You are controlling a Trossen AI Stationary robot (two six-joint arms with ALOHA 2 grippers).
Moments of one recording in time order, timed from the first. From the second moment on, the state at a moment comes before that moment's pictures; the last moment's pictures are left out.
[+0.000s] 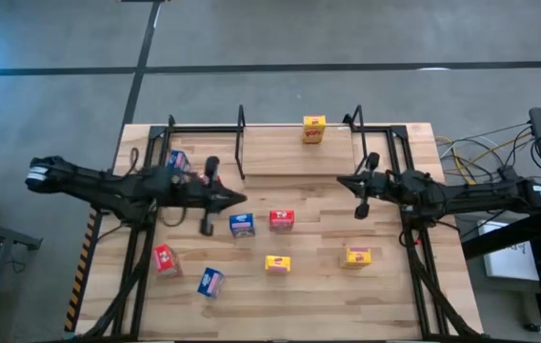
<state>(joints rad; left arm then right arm) -0.15 1.02 0.77 0.30 -0.13 0.09 -0.09 0.60 0.19 0.45 0.16 -0.20</state>
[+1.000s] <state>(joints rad) -0.14 1.57 1.18 -0.20 -0.23 -0.04 -0.09 0.54 0.18 0.42 0.16 -0.19</state>
